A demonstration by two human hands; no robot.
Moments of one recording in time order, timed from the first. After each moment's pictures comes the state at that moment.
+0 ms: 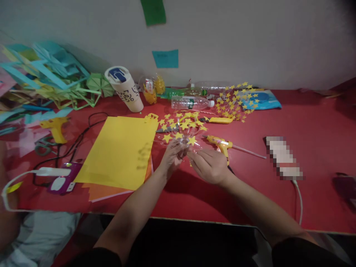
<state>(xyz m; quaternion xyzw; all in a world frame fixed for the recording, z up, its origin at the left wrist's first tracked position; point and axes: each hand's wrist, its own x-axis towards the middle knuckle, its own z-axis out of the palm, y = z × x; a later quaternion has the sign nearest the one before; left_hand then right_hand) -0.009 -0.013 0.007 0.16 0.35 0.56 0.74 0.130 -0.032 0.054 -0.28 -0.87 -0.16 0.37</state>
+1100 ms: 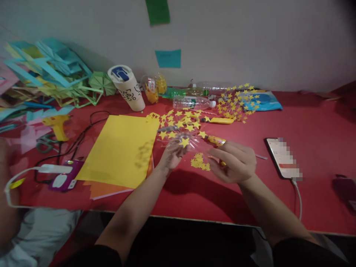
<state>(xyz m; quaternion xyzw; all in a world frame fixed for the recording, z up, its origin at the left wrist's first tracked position) -0.019 -0.007 -0.002 0.14 0.35 0.55 0.74 0.157 -0.027 0.083 -0.24 -0.86 -0.10 0.44</state>
